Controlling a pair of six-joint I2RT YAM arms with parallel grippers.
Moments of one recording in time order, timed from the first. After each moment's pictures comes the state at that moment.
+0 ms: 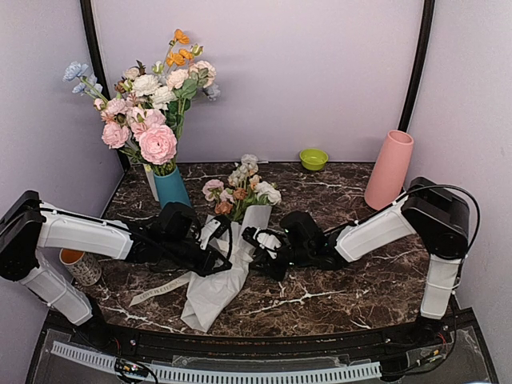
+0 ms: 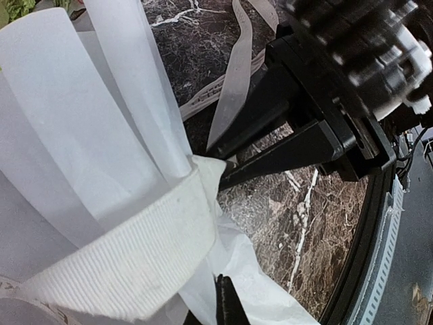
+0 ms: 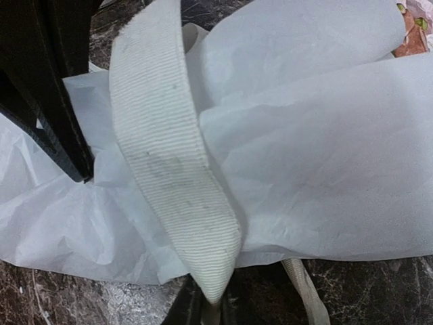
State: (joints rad) left arm -0.82 1.47 0.69 0.01 0.36 -0.28; right arm 0.98 1.90 0.91 0.34 -0.29 -0.10
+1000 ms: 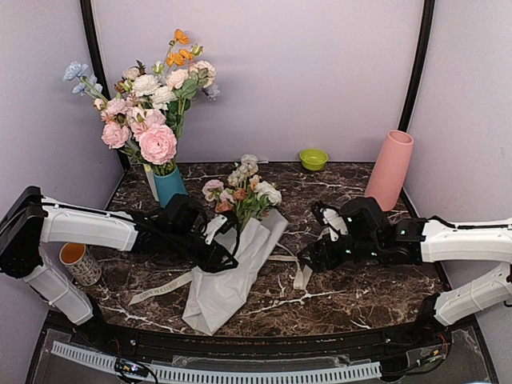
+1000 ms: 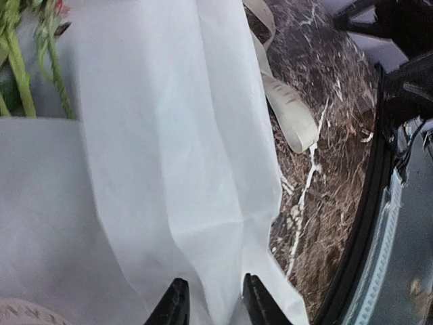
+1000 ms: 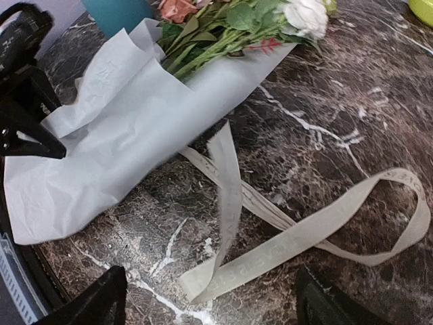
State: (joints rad) left arm -0.82 1.51 0.78 -0.09 0.38 -0.23; right arm 0.93 1.21 0.68 -0.20 0.04 0.35
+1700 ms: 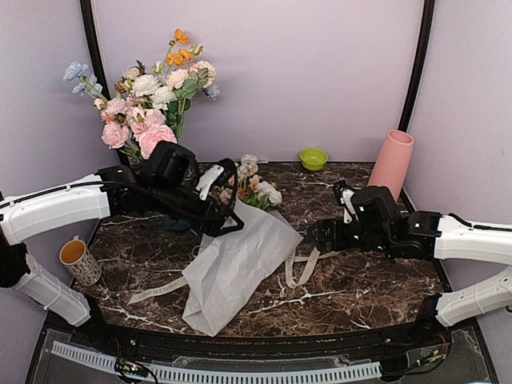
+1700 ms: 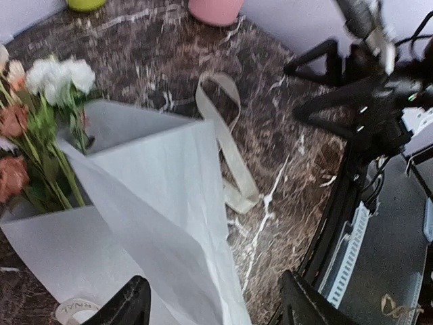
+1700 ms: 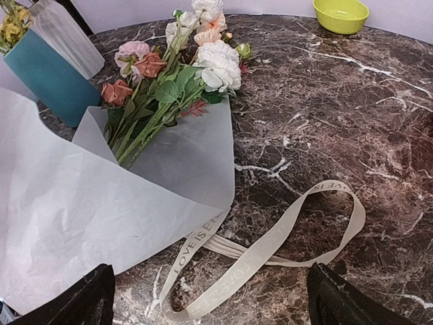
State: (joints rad) left arm -0.85 1.39 1.17 -0.50 0.29 -0.21; right arm 0.93 1.11 0.74 -0.28 0.28 0.51
